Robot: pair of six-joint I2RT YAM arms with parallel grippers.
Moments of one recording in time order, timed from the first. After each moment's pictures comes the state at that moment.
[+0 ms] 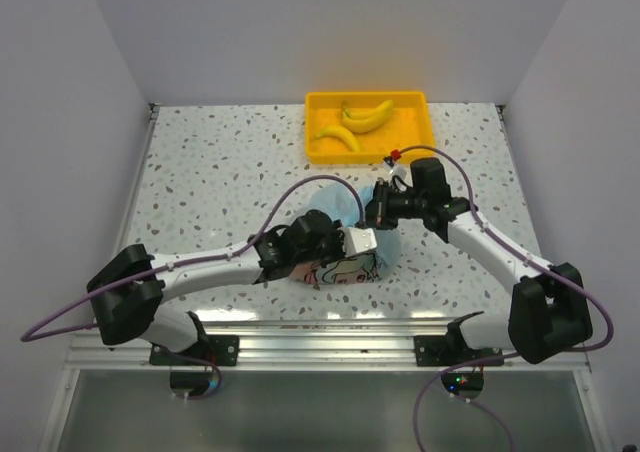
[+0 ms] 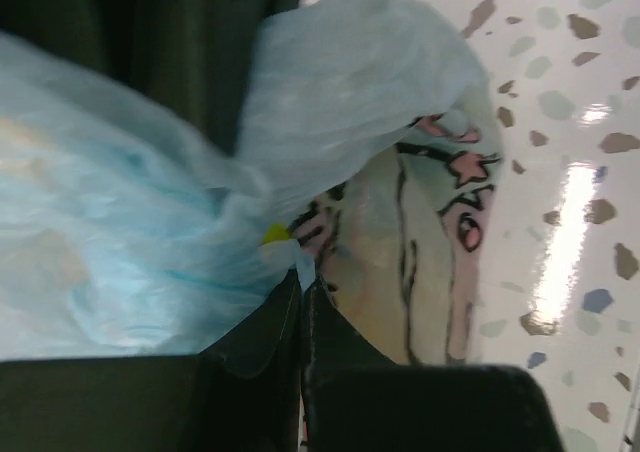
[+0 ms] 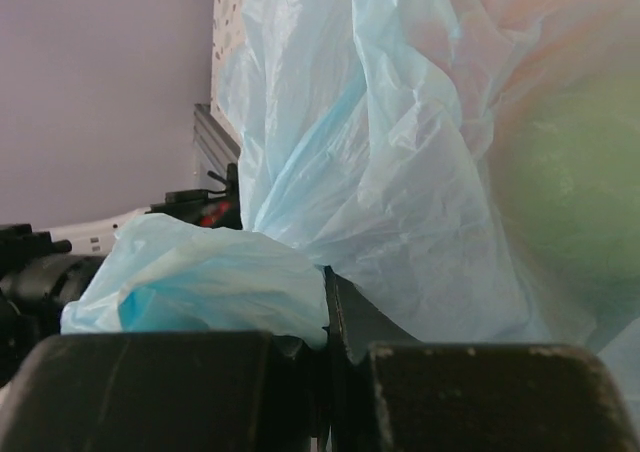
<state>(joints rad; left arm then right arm) -1.03 1.44 0.85 0.04 0.02 0.39 0.37 1.33 0.86 -0.20 -0.75 0.70</state>
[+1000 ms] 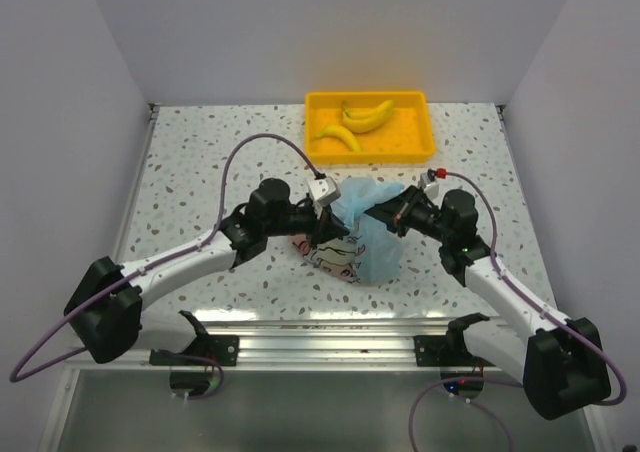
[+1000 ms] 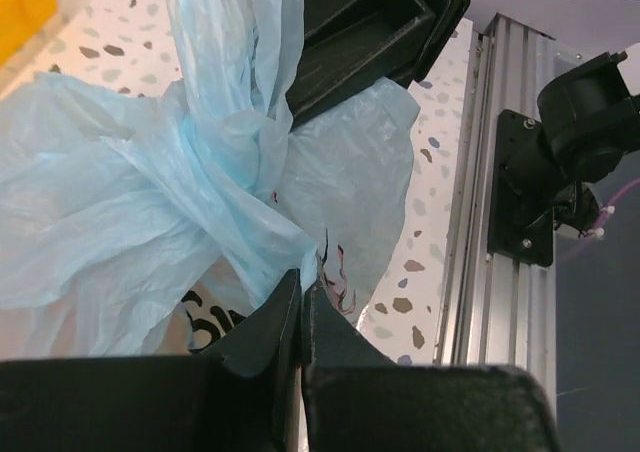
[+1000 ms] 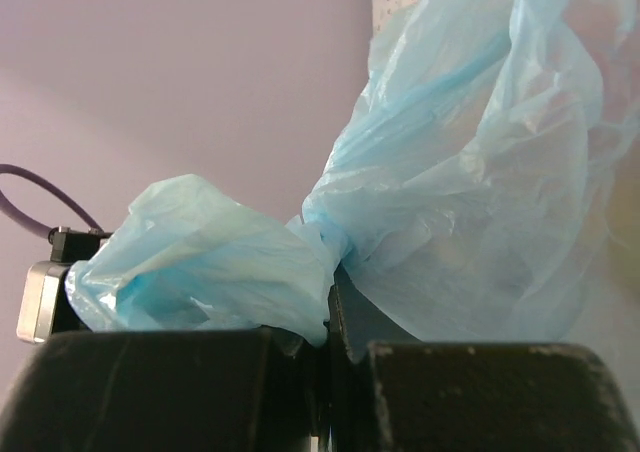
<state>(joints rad) -0.76 1.30 0.84 0.17 0.54 -0.05 0.30 1.04 0.51 0.37 -0.60 1.41</state>
